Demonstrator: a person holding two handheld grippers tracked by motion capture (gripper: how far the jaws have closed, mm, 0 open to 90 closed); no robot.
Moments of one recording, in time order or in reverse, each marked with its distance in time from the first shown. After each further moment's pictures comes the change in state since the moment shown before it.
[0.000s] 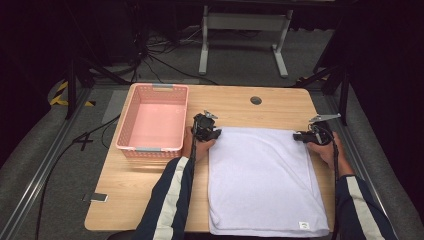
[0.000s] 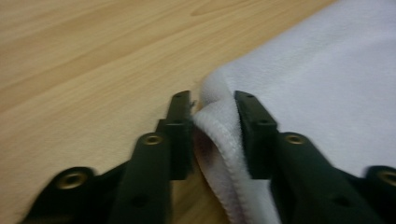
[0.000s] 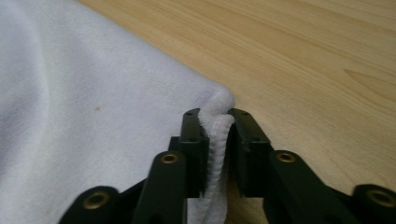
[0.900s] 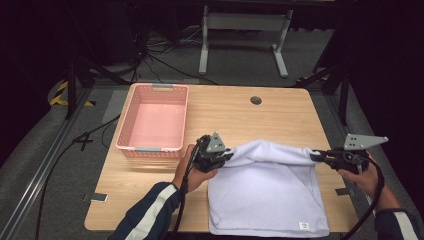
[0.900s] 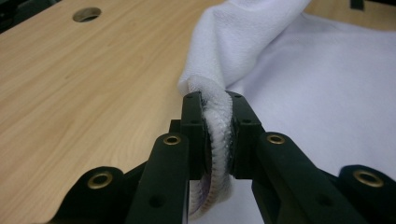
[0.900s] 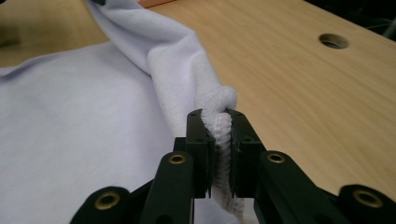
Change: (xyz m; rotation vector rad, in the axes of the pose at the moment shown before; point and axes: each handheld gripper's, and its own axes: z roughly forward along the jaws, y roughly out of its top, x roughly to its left) left arm -0.099 -0.039 -0.120 -0.117 -0.177 0.389; right arm 0.067 -0.039 -0.135 -0.221 0.274 -0.335
